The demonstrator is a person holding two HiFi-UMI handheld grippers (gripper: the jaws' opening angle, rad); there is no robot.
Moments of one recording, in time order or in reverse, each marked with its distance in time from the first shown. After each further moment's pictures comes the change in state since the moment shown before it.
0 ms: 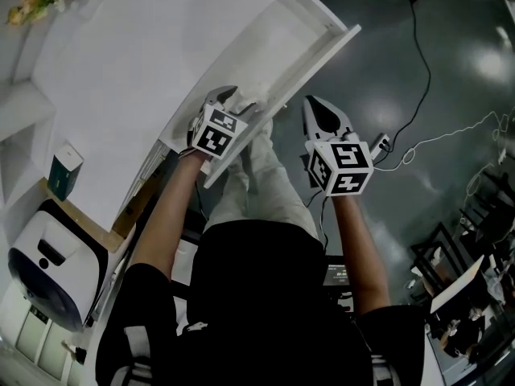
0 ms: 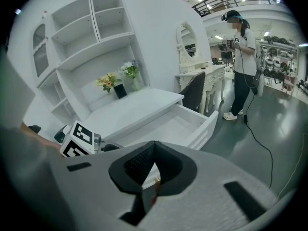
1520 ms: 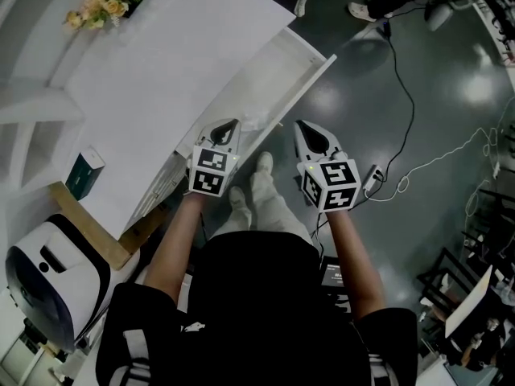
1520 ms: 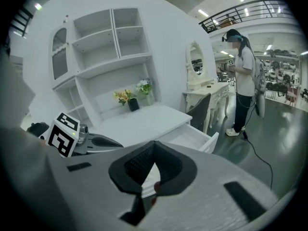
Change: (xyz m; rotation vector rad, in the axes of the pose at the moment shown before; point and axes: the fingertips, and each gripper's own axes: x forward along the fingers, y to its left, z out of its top) left arm -0.157 -0.029 0.057 -0.048 -0.284 0.212; right arm -0.096 0.065 0.041 -0.089 -0.149 0.021
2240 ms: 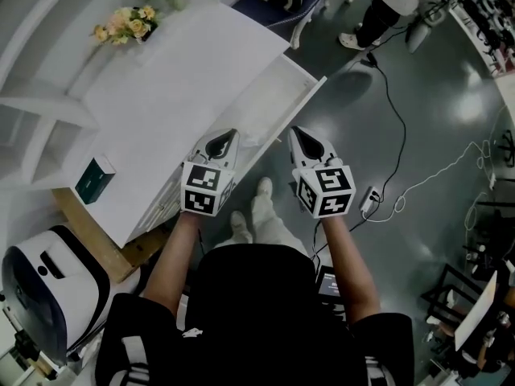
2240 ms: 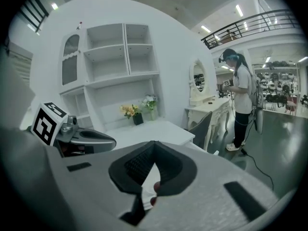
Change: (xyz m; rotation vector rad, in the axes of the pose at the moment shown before) left arm -0.101 -0.021 0.076 -0.004 -0.200 -0.002; right arm -0.050 0.043 0.050 -0.055 -0.153 -0.016
